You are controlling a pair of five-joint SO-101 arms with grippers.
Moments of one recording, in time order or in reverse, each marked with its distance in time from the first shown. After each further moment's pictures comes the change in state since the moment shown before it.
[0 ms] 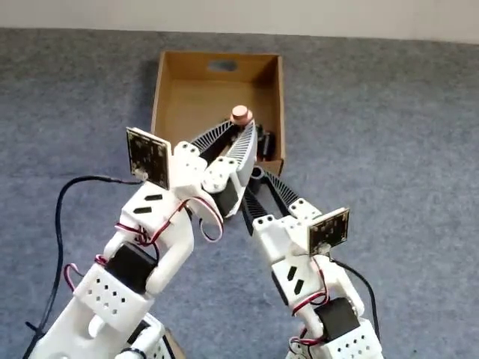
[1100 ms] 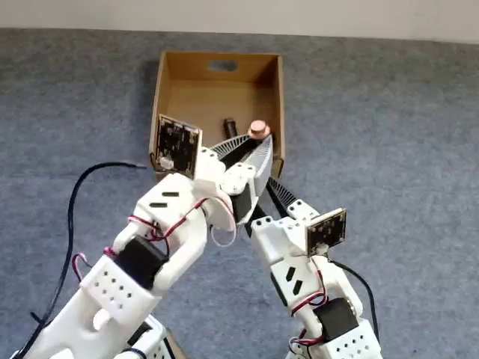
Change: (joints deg) left arm 3.9 4.2 -6.2 10.8 -1.1; right arm -0.1 -0.5 1.1 0.0 -0.1
